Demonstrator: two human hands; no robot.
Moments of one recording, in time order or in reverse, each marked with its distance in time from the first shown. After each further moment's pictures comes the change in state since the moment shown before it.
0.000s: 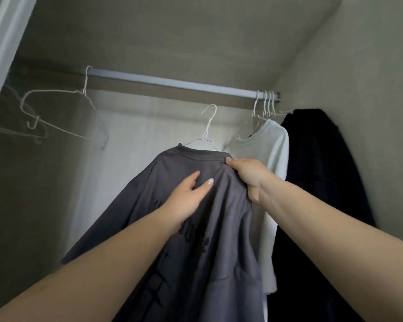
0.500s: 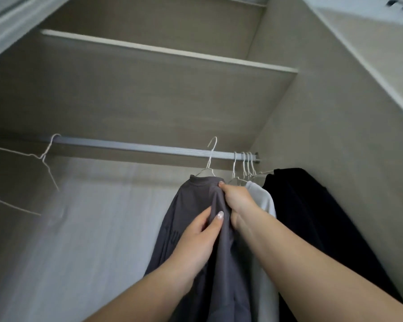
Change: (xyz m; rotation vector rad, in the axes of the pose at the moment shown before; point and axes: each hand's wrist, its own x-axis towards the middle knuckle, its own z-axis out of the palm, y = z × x) left_hand 0.071 0.053 0.073 -0.183 -0.078 0.294; right_hand 0.119 -0.056 -0.028 0.062 0.170 -0.187
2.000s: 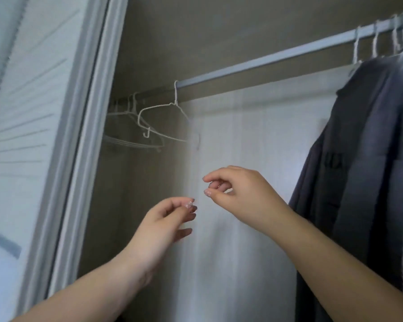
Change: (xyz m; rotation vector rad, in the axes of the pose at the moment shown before) left_hand -0.209 0.022 -0.130 0.384 0.649 -0.307; right_hand -0.174 0.099 0.073 -0.378 -0.731 -0.663
